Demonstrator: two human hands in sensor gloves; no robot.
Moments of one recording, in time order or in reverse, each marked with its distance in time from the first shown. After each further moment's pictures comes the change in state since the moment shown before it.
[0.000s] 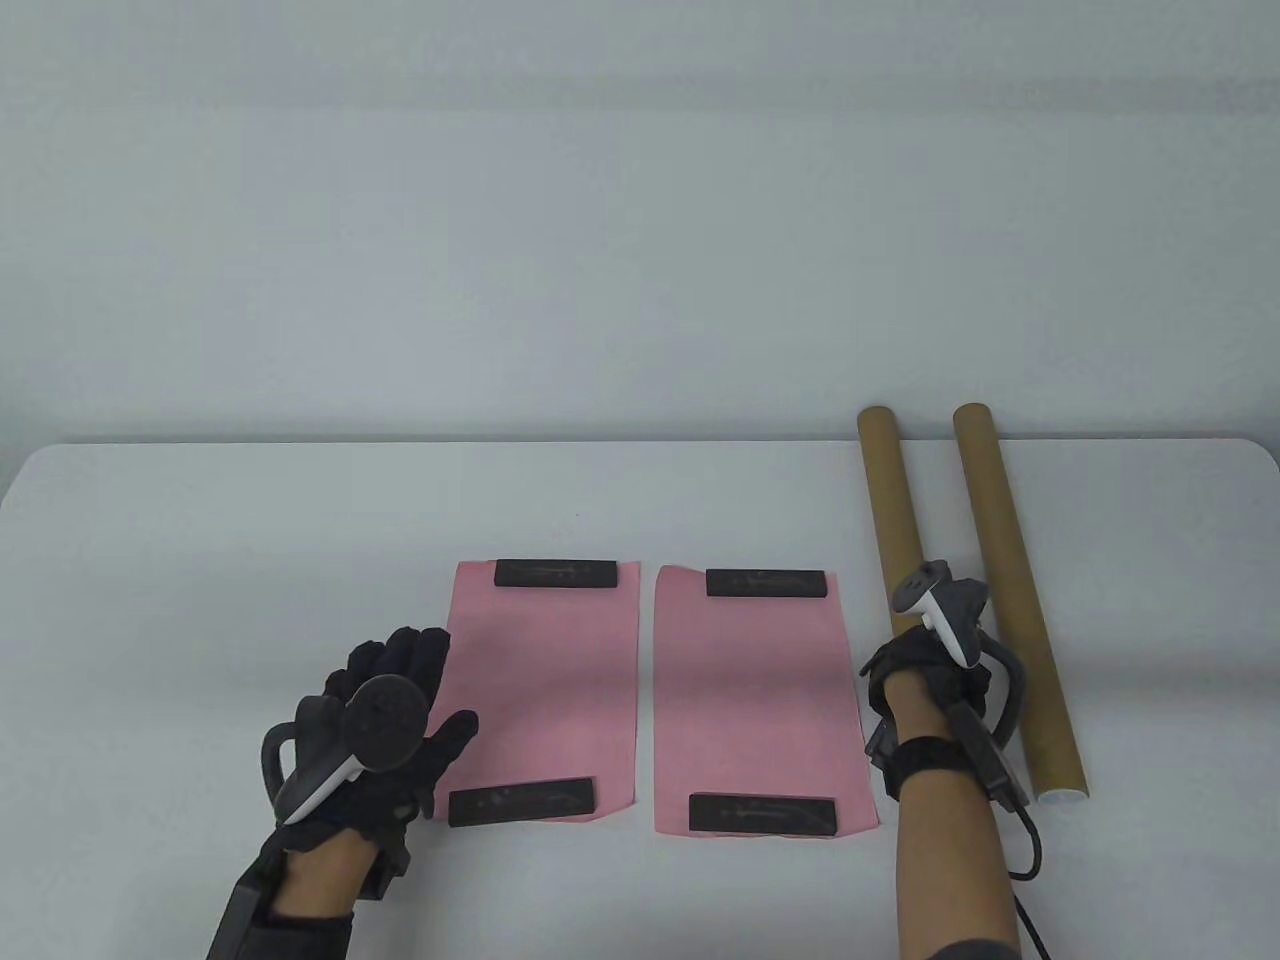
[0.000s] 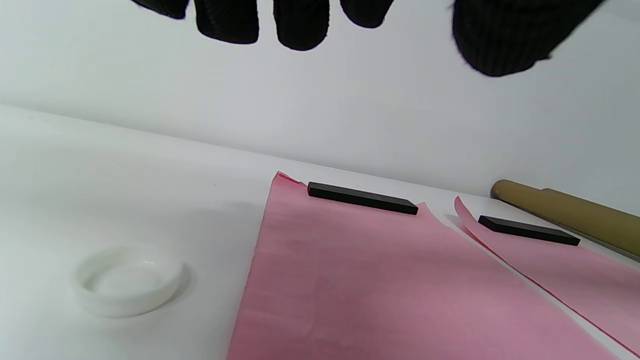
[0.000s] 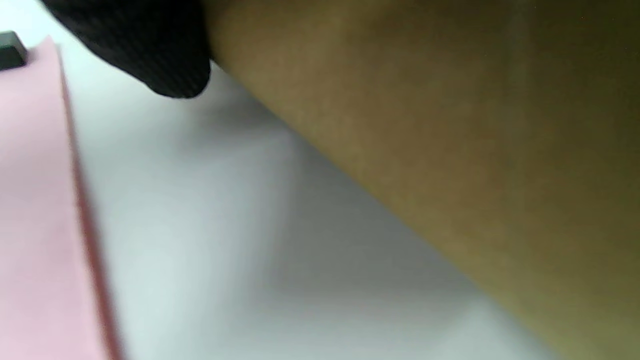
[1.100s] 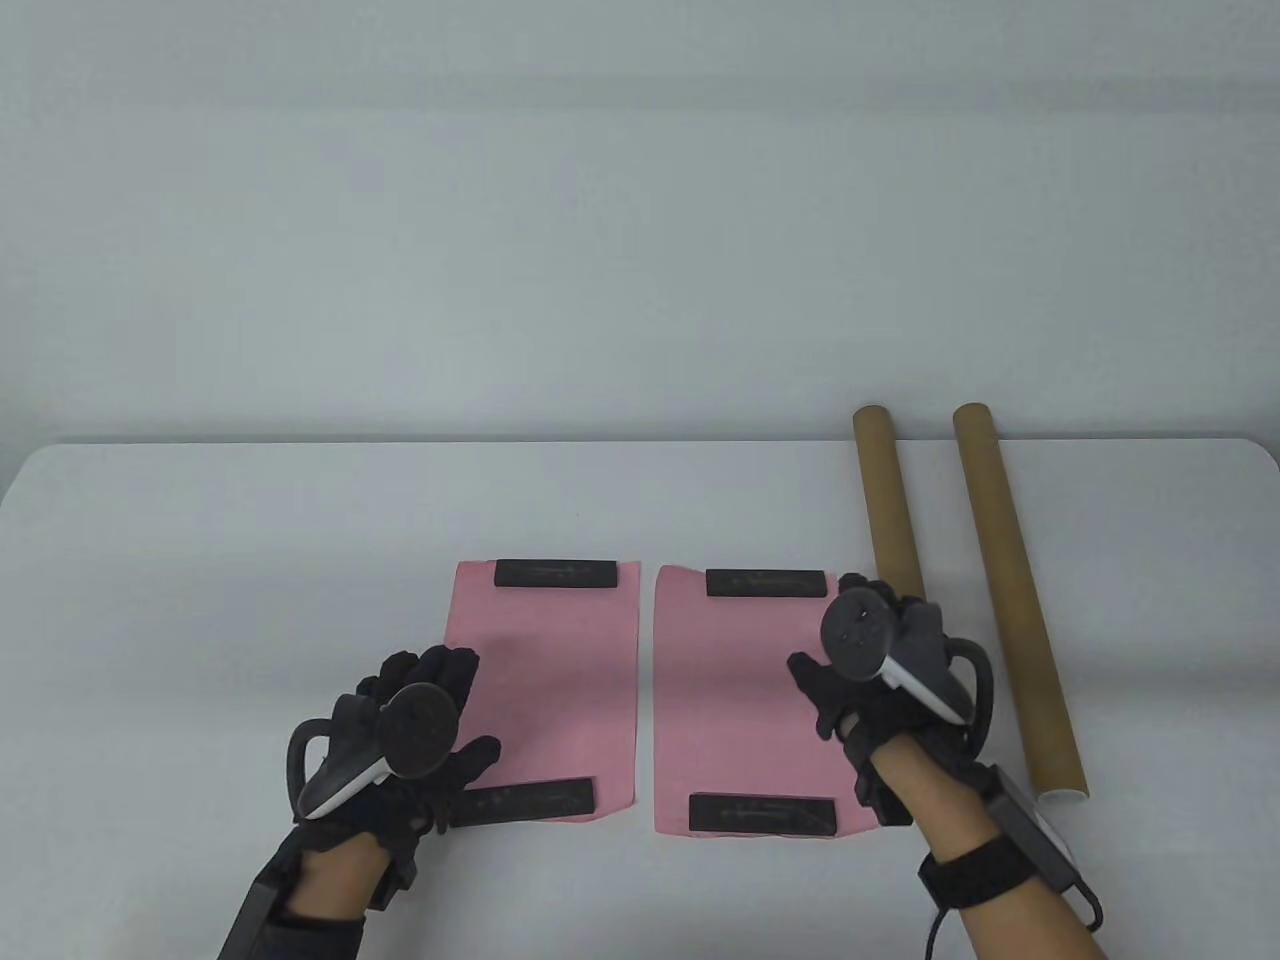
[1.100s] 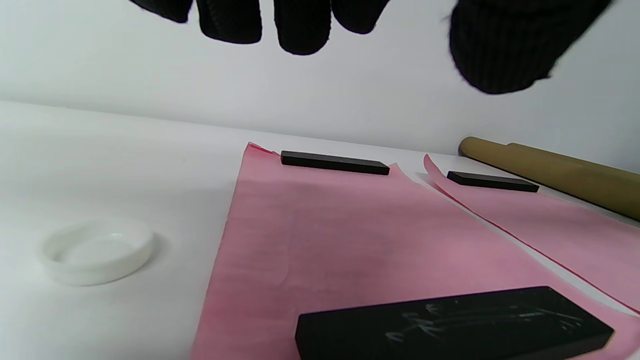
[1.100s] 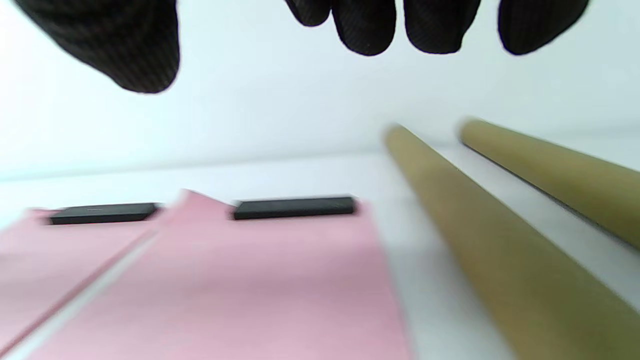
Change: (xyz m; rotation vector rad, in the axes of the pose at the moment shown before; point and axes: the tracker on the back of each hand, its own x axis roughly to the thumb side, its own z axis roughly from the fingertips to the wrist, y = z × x) left_hand 0.016 -0.016 -0.004 -0.091 -0.102 -0.058; right_hand 0.020 -0.038 0.174 -0.412 -0.850 0.050
